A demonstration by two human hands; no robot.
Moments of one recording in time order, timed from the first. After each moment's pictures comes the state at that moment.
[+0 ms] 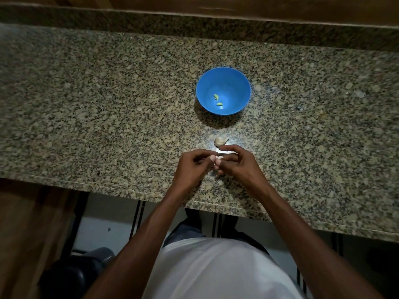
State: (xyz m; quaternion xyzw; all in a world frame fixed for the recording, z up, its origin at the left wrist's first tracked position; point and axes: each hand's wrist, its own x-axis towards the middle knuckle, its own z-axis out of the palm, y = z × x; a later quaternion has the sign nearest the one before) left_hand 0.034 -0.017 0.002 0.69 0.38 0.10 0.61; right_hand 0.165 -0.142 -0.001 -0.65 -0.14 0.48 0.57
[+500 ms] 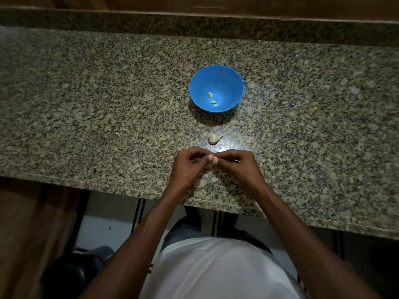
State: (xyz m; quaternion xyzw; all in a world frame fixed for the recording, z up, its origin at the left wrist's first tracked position) left_hand 0.038 -0.029 0.001 0.70 0.38 0.12 0.60; right_hand 0.171 -0.160 0.004 -0.69 -0.16 0.46 0.54
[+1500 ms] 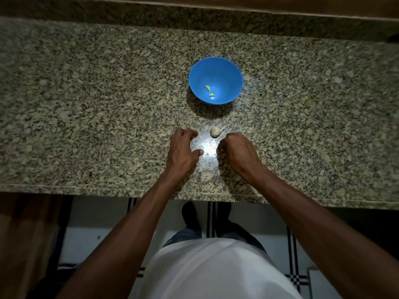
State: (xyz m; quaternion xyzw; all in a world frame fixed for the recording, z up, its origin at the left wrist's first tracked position) left_hand 0.031 0.023 -0.037 0.86 0.32 0.07 0.38; right_hand 0.166 -0.122 -0.010 -0.88 -0.42 0.18 0.12
